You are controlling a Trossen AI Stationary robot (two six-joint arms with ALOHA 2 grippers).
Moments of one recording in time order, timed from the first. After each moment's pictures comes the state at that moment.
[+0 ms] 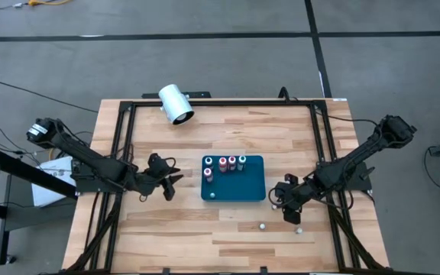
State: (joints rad) left arm -0.43 1.03 0.44 -0.08 -0.70 -0.73; right arm 0.55 1.23 0.56 -0.41 0.09 0.67
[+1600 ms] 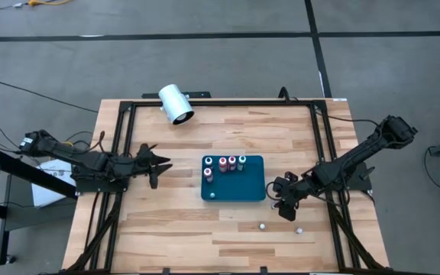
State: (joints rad) left arm -0.25 0.46 0.14 -0.03 -0.54 -0.50; right arm 0.49 1.23 0.56 -0.39 0.08 0.76
